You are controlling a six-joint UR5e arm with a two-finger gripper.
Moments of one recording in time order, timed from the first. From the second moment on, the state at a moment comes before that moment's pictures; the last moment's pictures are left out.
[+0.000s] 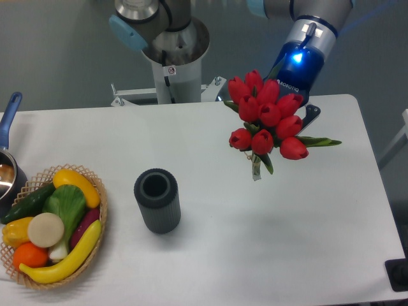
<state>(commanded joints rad) 2.88 -1.66 -1.77 -0.90 0.45 1.17</state>
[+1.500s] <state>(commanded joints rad) 2.65 -1.74 -1.68 -0.90 1.31 1.22</state>
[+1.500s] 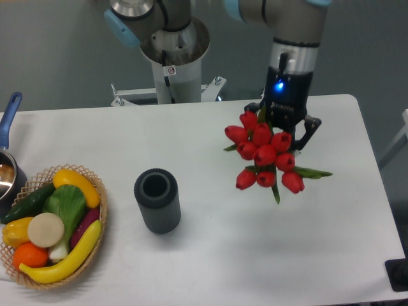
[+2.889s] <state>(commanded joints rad) 2.50 -2.18 -1.49 -0.89 1.69 1.30</state>
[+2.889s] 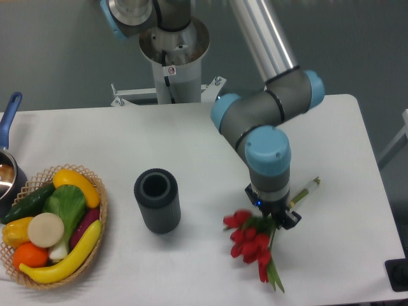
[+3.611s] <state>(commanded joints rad) 2.52 -2.09 -1.46 -0.85 1.57 1.25</state>
